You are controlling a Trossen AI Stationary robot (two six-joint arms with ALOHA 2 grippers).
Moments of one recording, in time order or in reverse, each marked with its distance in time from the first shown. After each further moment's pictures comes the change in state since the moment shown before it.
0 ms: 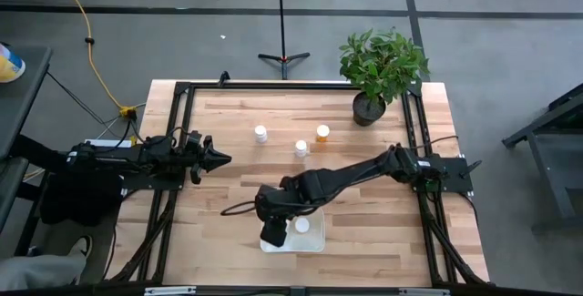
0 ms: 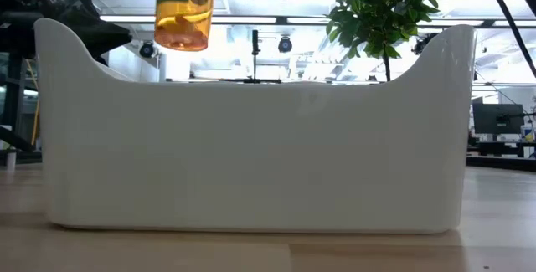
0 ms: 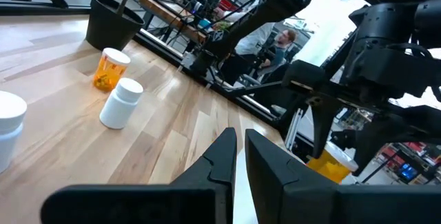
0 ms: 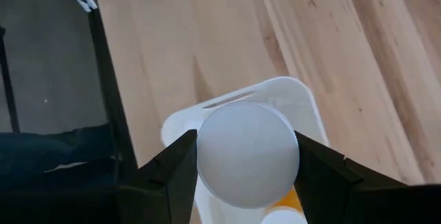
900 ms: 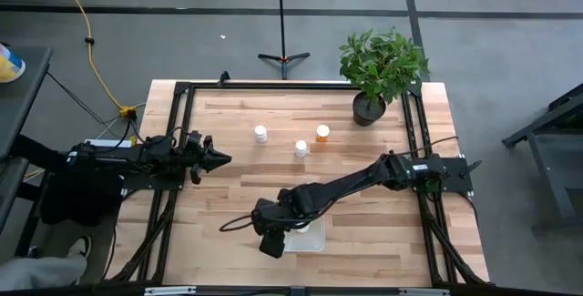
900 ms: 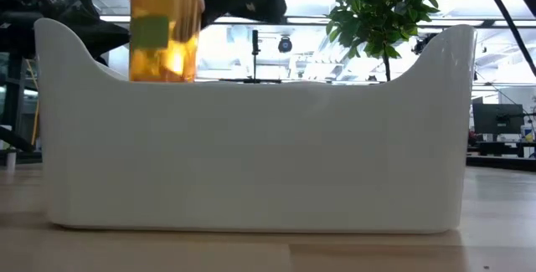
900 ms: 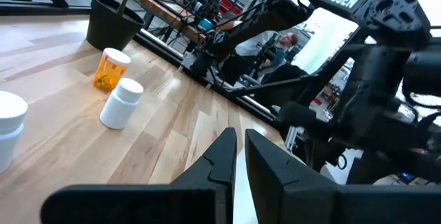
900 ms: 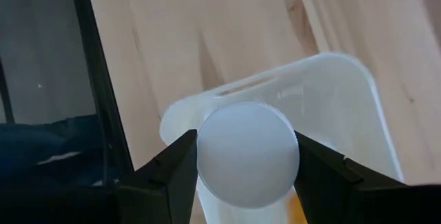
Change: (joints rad) left arm 0.000 0.000 0.000 0.000 -0.003 0.000; right arm 0.035 0.092 -0.002 0.042 -0.024 0.017
